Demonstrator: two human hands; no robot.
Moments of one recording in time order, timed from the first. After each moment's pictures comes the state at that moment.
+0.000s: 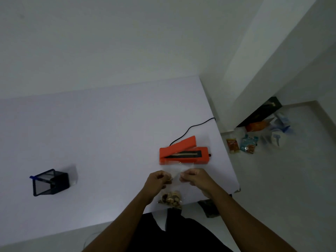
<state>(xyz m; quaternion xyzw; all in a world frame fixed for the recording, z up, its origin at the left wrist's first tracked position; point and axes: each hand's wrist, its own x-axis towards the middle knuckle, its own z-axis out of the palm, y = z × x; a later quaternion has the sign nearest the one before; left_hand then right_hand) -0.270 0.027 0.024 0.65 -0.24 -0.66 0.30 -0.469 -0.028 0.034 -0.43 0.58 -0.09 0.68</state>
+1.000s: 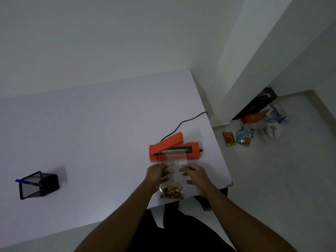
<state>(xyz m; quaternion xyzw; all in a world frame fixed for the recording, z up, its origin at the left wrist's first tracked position) -0.313 -0.008 0.006 0.65 -0.06 -0.68 0.34 -0.493 -0.027 0.007 -0.31 0.65 -0.19 0.67</state>
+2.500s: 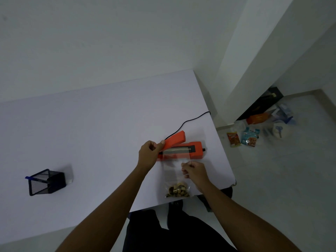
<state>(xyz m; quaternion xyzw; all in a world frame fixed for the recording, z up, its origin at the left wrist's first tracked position) -0.272 -0.048 0.036 0.73 -0.36 -0.44 0.36 -0.481 -0.031 -0.016 -0.35 0.65 -0.24 0.63</state>
